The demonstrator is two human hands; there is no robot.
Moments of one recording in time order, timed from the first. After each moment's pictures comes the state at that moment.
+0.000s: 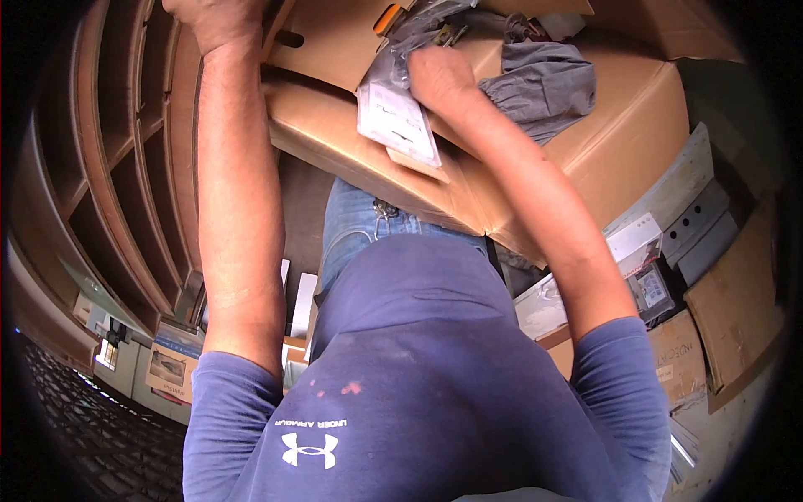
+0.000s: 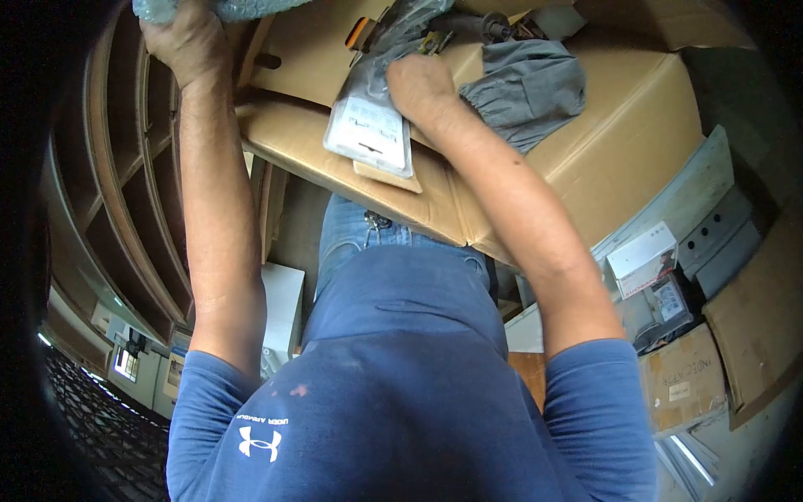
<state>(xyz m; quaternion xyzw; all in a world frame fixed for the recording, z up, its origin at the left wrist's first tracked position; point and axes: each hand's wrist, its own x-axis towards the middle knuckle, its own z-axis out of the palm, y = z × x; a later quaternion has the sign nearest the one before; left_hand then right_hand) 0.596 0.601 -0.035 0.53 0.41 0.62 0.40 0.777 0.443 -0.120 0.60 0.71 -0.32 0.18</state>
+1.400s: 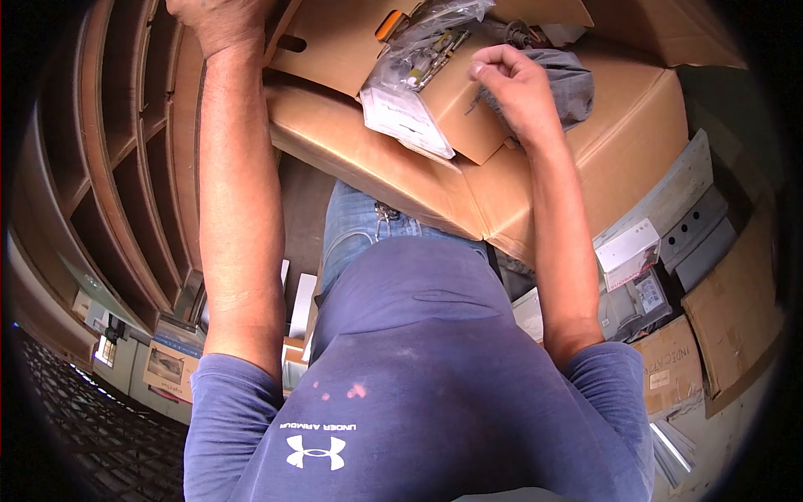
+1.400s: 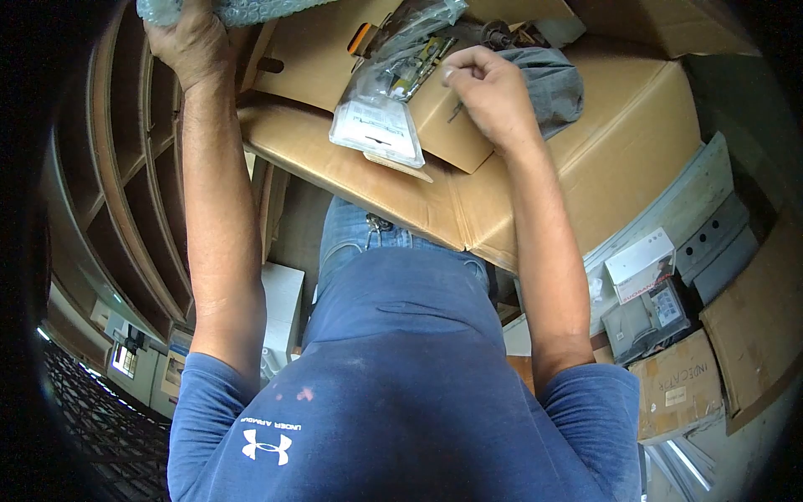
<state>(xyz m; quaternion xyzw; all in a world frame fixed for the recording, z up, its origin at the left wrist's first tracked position) 0.596 0.598 -0.030 0.52 0.44 0.61 0.39 0.857 0.421 -0.065 0.67 0.33 -0.61 -0.26</state>
